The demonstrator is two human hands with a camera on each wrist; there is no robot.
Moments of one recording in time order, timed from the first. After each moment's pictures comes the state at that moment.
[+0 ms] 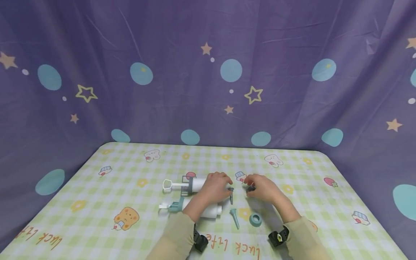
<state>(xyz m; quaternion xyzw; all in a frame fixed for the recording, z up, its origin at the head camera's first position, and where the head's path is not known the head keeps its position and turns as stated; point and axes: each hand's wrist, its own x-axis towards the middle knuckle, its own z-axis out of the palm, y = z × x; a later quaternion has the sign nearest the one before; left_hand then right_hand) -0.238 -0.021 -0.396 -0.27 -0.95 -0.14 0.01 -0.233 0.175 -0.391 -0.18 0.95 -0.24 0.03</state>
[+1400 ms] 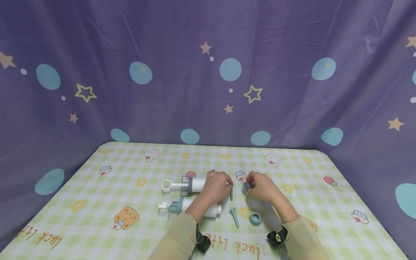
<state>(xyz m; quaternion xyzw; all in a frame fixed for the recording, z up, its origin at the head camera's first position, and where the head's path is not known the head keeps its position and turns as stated) -0.239 -0.011 -0.403 -0.24 -0.95 -0.18 0.10 -0.231 0.174 -0.392 -0.16 0.95 -0.25 -0.03</state>
